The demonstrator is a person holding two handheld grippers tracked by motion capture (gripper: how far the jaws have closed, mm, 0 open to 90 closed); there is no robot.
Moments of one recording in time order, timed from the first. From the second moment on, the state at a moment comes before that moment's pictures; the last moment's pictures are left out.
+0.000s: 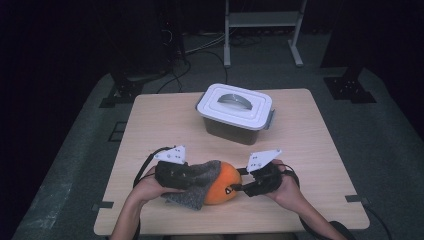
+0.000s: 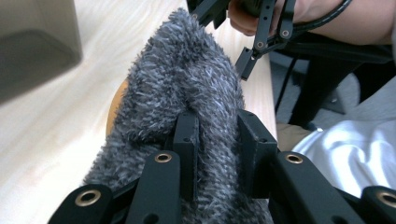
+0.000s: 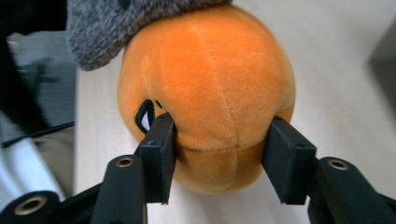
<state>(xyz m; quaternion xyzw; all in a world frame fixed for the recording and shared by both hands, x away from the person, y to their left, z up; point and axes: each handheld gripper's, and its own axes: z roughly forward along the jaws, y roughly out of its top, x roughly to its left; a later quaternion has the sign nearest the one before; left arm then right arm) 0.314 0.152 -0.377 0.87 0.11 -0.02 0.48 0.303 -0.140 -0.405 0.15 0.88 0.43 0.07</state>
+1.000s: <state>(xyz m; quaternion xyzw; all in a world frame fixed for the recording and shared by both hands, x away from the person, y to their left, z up) 0.313 0.138 -0.372 0.87 0.11 0.00 0.48 0.293 -0.133 -0.405 0.11 0.89 0.43 0.11</state>
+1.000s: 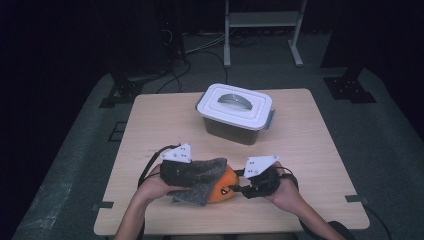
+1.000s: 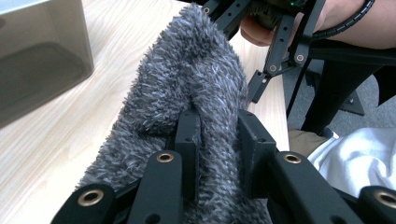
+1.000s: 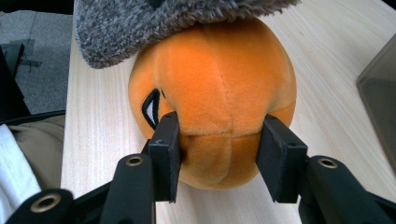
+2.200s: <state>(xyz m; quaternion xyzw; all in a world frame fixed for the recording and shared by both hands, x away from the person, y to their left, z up) 0.309 0.122 -0.379 0.88 0.10 -0.03 0.47 0.303 -0.137 -0.417 0.14 0.89 0.43 0.05</state>
